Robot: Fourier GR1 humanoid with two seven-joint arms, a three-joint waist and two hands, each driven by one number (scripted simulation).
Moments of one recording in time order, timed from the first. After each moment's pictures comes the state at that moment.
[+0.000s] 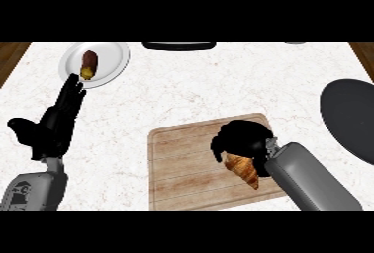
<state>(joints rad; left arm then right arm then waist) -0.20 0.20 0.09 -1.49 0.03 0.06 0.08 -0.51 -0.32 0.54 -1.33 1.09 0.62 -0.45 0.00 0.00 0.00</state>
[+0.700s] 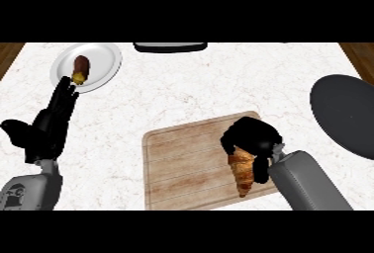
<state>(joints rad) -0.19 0.20 0.12 -1.49 0.02 0.07 0.07 -0.40 -0.22 0.37 -1.37 1.10 0.58 -0.26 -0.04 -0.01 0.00</state>
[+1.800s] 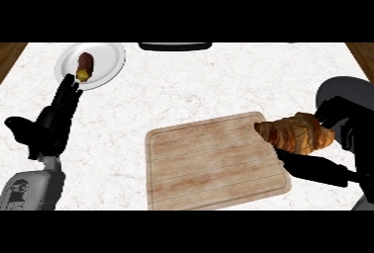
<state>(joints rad) -0.21 0.20 0.12 -1.46 0.02 0.05 0.06 -0.21 -0.01 -0.03 -2.18 1.04 0.38 0.54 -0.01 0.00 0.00</state>
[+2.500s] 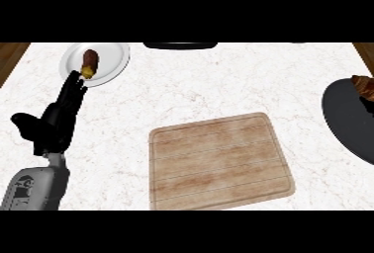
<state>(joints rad) -0.23 0.19 0.11 -1.45 0.01 0.05 0.06 -0.36 -0.35 -0.56 -1.59 0.79 0.16 0.17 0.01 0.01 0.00</state>
